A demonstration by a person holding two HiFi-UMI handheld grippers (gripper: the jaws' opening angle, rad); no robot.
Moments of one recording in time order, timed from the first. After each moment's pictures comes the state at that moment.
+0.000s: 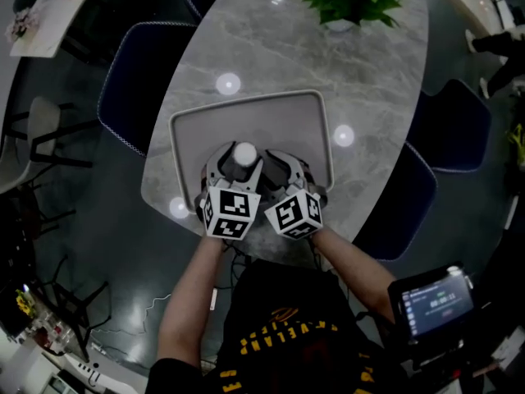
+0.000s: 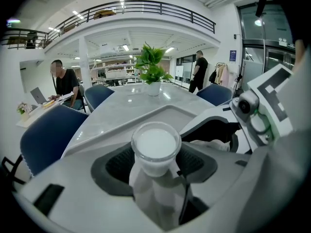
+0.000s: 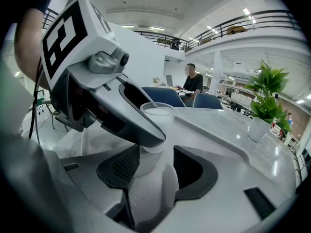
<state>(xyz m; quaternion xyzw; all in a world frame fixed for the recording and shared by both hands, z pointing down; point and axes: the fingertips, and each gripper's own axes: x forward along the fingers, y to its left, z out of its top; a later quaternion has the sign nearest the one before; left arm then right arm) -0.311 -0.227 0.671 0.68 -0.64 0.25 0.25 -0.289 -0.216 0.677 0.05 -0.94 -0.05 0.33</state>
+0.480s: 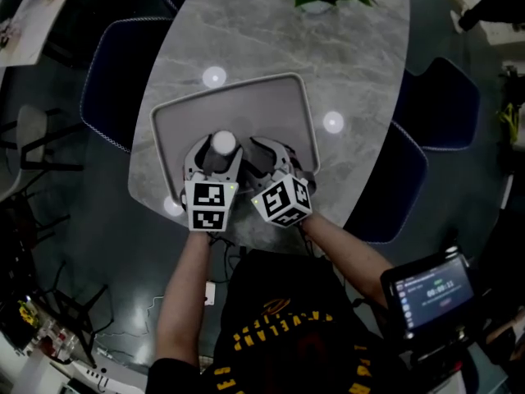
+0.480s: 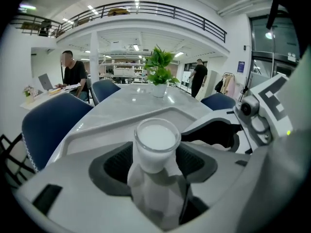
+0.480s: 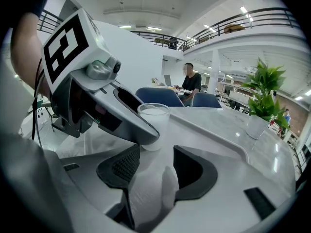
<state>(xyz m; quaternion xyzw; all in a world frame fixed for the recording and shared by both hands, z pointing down) -0.314 -0.217 0.667 0.66 -0.66 0.21 0.28 -0.278 -0.214 0.674 0.06 -0.94 -0.04 0.33</state>
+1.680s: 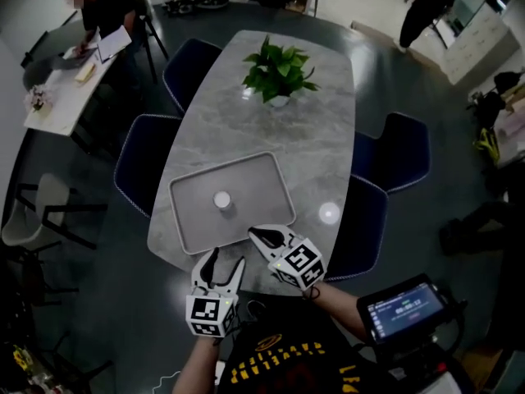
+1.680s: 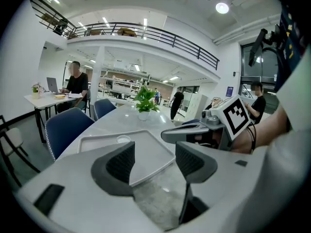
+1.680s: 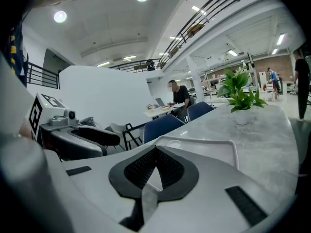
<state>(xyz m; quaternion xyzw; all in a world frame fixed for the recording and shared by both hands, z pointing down) -0.228 -0.117 0.544 0.70 -0.67 0.08 0.25 -0.207 -0.182 0.569 0.08 -0.97 0.16 0.19</state>
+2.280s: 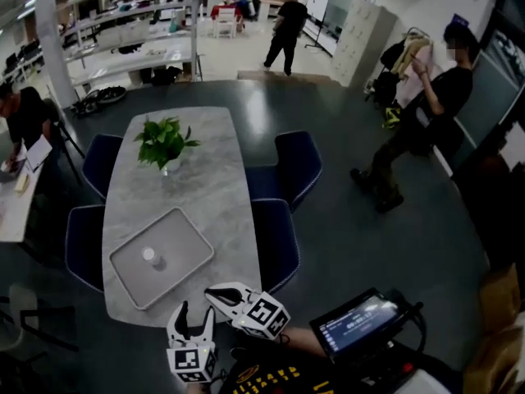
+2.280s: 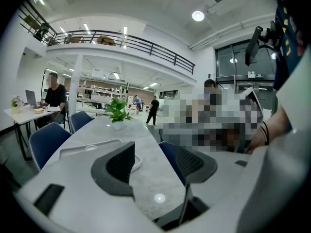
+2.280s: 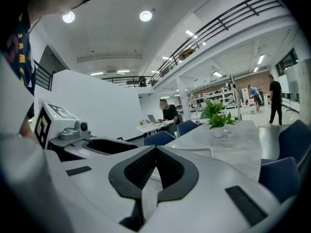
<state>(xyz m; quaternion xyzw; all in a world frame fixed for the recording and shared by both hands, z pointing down) -0.112 -0.066 0.492 0.78 -0.60 0.08 0.17 -0.096 -0.099 0.485 0.18 -0.97 0.14 0.10</state>
